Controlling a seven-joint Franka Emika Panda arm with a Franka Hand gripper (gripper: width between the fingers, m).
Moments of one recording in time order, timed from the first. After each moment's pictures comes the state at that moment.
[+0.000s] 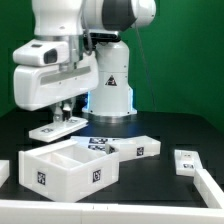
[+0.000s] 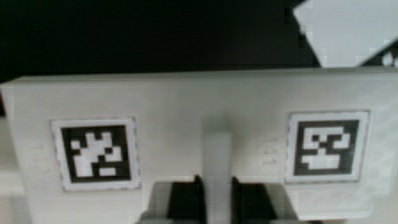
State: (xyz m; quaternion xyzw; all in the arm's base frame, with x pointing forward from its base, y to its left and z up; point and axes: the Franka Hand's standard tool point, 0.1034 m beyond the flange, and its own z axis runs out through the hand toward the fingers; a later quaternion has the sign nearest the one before) arm 0.433 -0.131 0.080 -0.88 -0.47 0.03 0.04
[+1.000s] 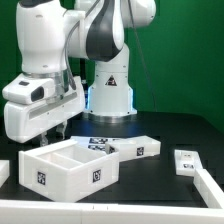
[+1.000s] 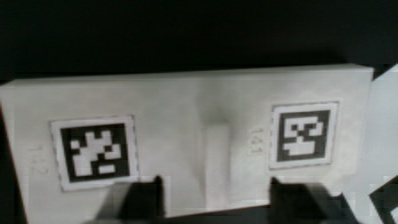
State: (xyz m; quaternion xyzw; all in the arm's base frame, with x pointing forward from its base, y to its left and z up) arm 0.408 -0.143 0.030 -0.88 -0.46 0.05 0.06
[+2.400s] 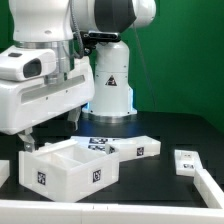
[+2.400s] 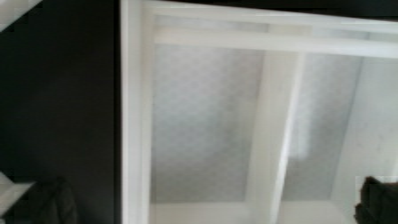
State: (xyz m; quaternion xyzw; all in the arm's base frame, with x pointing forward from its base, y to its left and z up) arm 0.552 -0.124 0.085 -0.89 -0.46 0.03 0.05
